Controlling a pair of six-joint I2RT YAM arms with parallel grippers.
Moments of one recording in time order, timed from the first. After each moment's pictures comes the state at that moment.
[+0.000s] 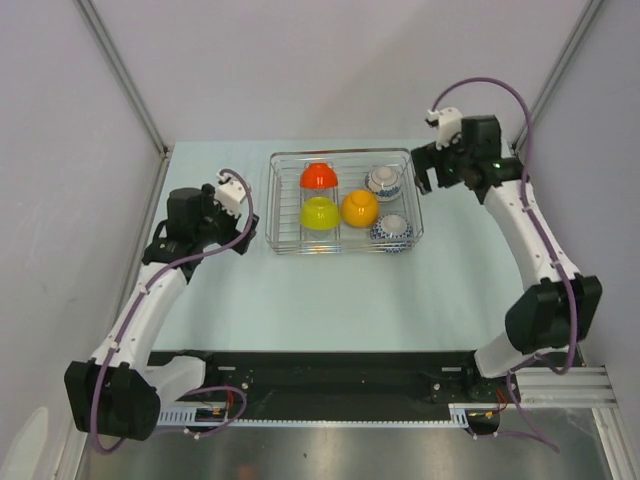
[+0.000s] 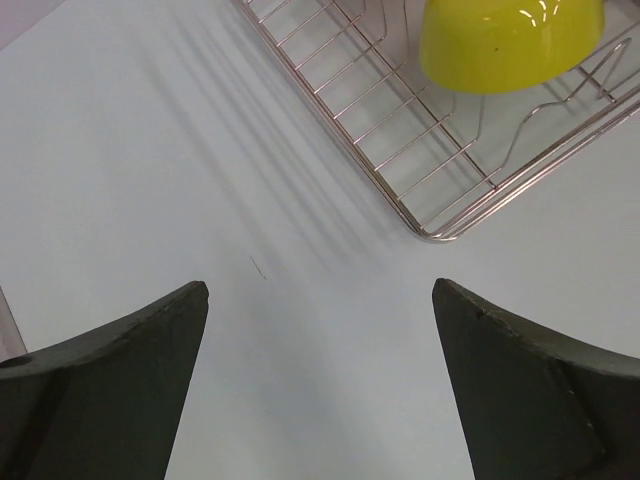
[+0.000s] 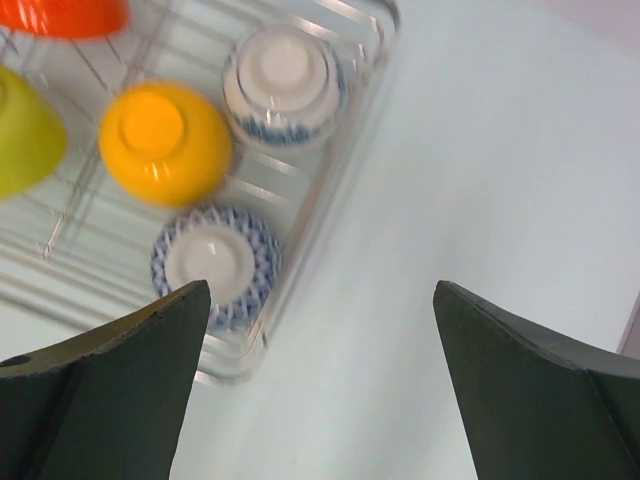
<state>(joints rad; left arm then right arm) -0.13 1.09 0.90 -0.36 0.28 0.39 0.19 1.58 1.59 -0.63 -0.15 -0.24</state>
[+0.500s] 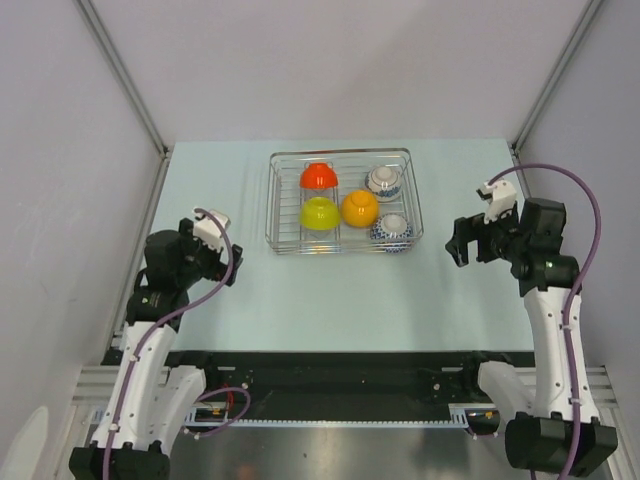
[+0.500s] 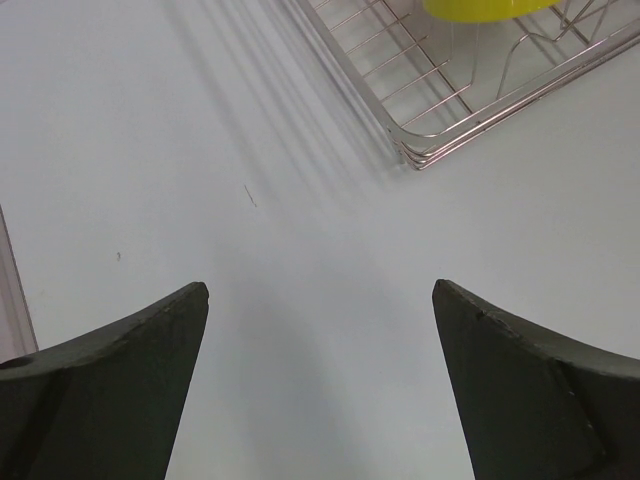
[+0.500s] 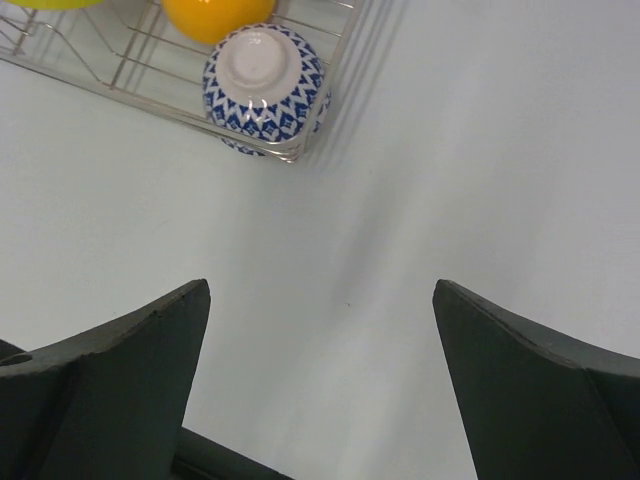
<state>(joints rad) -0.03 0.70 0.69 -0.48 0.31 0.35 -0.12 0.93 1.02 -0.75 -0.44 -0.28</state>
